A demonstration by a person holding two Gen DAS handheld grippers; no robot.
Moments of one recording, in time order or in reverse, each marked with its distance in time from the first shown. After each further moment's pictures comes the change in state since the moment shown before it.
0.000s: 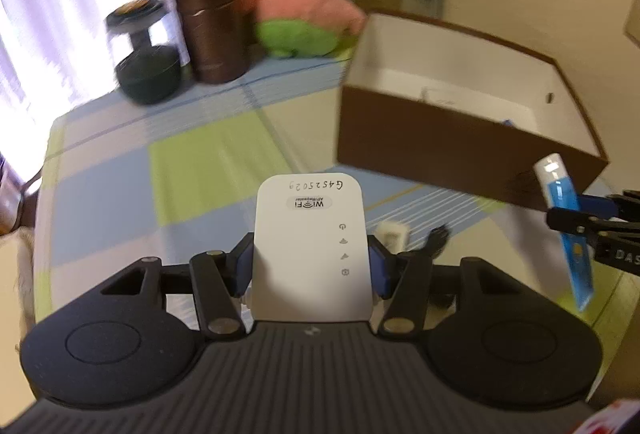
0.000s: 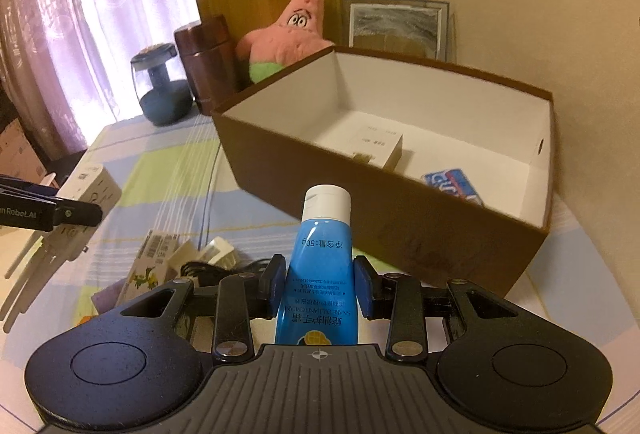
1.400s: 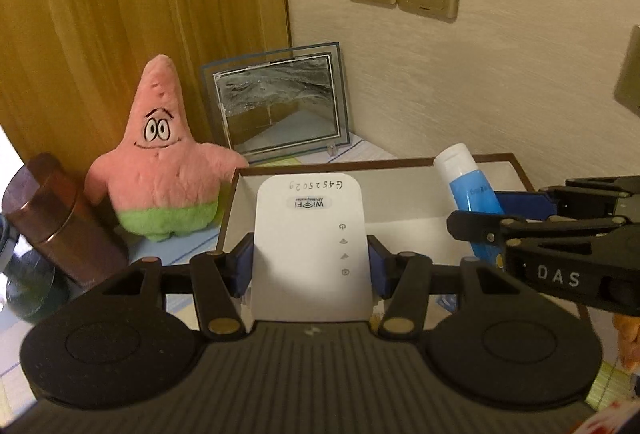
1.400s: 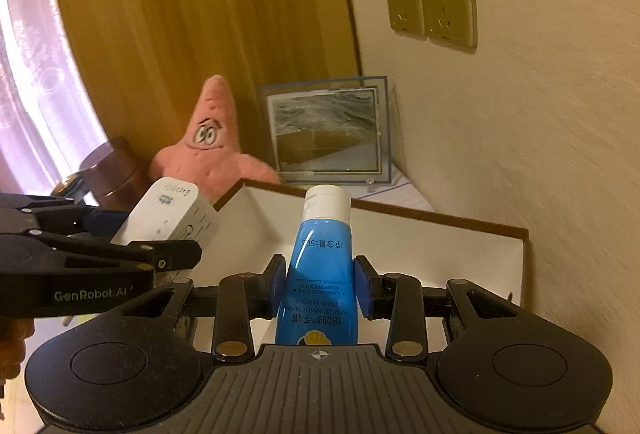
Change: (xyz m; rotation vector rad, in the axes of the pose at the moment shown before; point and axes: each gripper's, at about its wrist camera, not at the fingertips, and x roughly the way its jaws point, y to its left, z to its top) left arm 0.102 -0.113 0.198 0.255 -0.137 -0.133; right arm 0.066 -0.091 0.161 0.166 -0.112 -0.080
